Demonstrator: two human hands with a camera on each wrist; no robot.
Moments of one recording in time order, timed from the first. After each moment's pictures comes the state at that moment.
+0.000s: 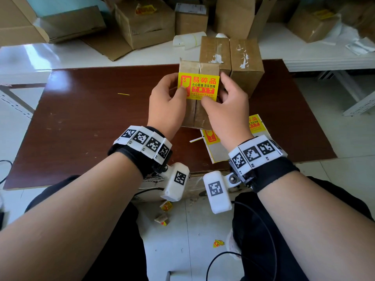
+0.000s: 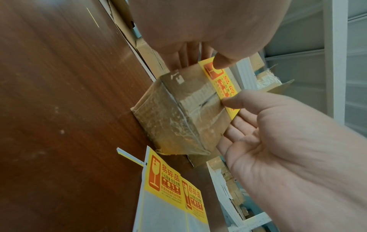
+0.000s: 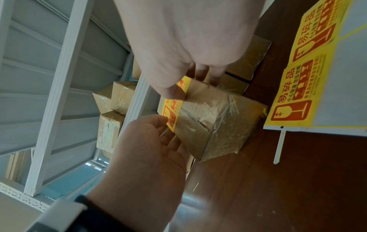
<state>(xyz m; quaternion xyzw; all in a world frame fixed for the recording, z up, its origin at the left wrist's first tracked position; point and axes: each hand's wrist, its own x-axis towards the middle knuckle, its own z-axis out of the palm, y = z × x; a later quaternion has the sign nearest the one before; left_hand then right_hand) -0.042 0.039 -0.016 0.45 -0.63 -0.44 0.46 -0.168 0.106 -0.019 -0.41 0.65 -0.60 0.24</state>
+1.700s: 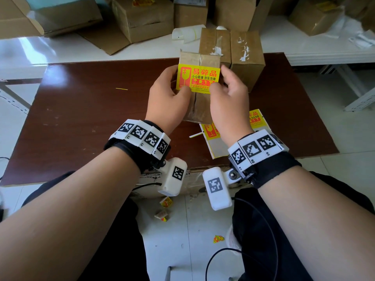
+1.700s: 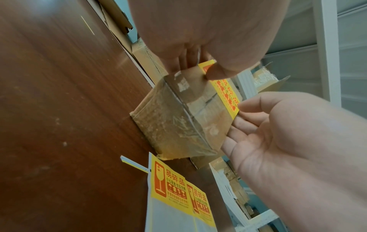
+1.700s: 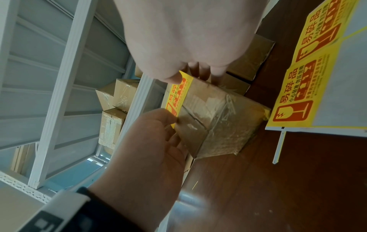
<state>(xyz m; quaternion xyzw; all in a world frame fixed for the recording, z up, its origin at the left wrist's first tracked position) -0.038 0.040 -0.016 0.43 -0.69 -0.41 0.42 -0.162 0.103 -0.015 -0.39 0.67 -0.60 0.23</state>
